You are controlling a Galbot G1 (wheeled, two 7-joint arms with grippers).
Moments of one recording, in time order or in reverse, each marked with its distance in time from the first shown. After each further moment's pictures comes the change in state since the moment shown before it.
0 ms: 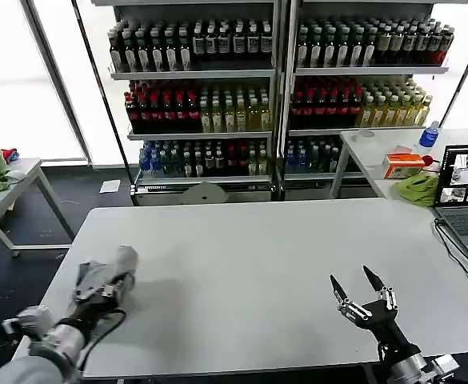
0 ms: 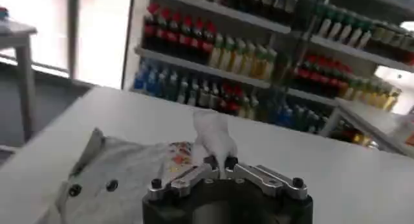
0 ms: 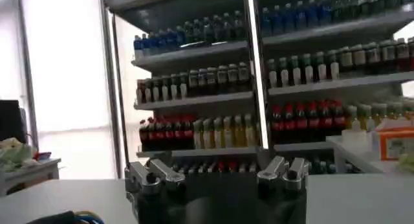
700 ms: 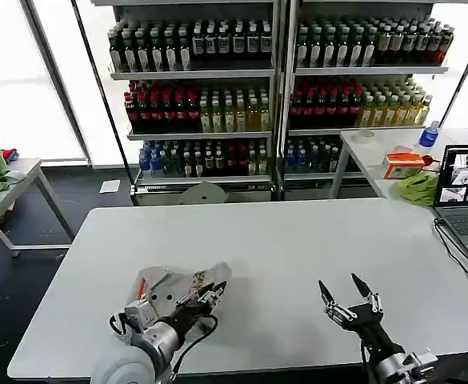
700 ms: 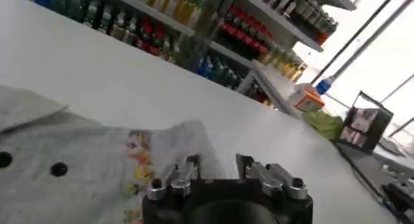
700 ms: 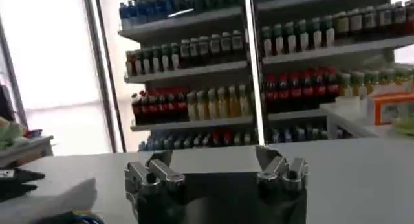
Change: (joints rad) left arm -0.237 -0.085 0.447 0.042 -0.134 -0.009 -0.158; right arm 0.043 0.019 -0.088 0.036 -0.048 -0.189 0.110
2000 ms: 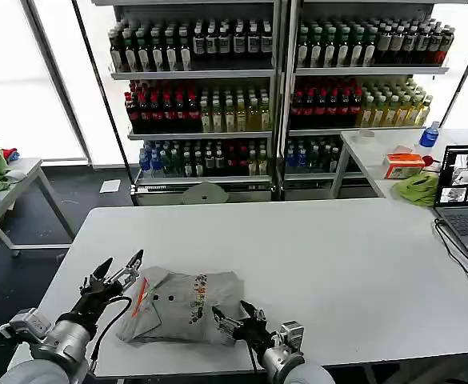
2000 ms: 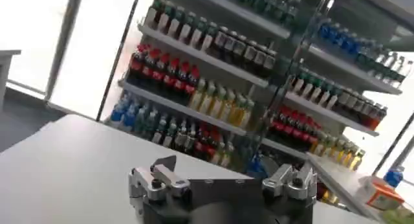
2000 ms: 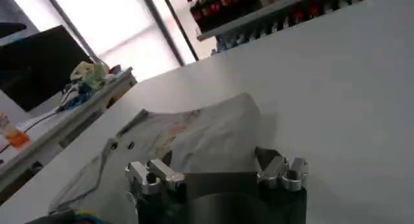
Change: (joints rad) left arm 0.236 -0.037 -0.523 -0.104 0.150 -0.104 0.230; right arm 0.429 0.079 -0.654 -0.171 0.231 -0.306 0.312
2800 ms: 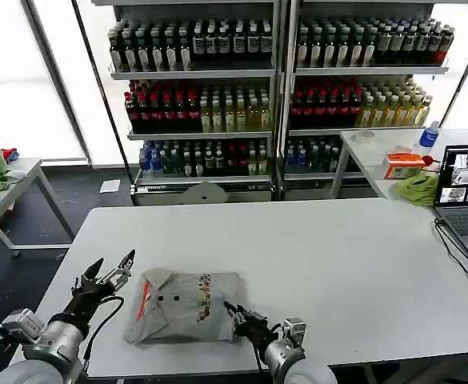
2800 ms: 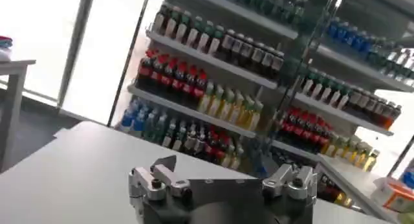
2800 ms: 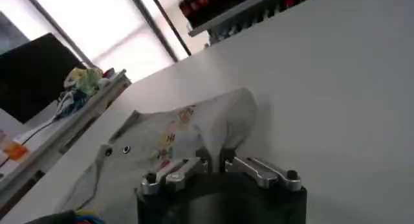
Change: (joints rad) left arm 0.005 0.008 -0.028 0.016 0.015 -0.004 0.007; right arm 0.009 -0.011 0.036 -0.017 0.088 0.001 -0.002
